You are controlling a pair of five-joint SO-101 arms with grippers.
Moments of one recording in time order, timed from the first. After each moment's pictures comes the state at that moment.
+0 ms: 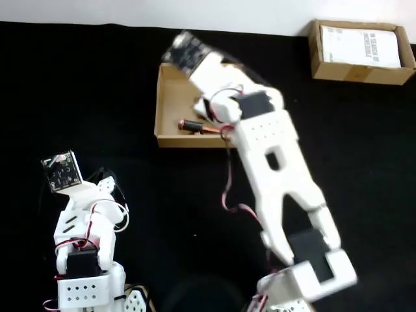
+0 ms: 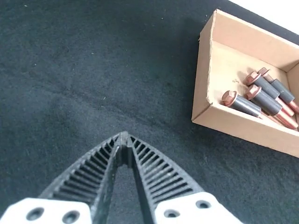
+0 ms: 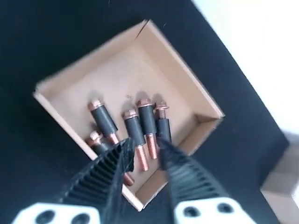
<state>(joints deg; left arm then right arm) -12.2 -101.5 96.3 40.8 17.7 -27.5 -4.0 -6.9 59.0 30.5</state>
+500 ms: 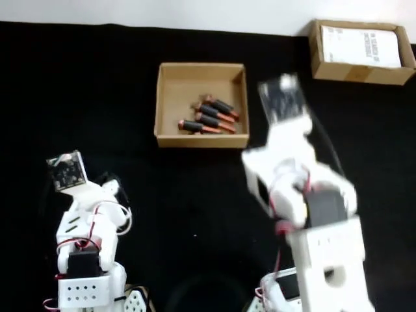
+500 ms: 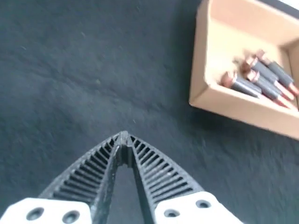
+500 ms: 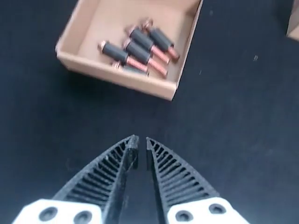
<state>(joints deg) -9.5 -101.5 96.3 44.7 17.7 -20.3 -55.9 35.4 72.9 6.0</state>
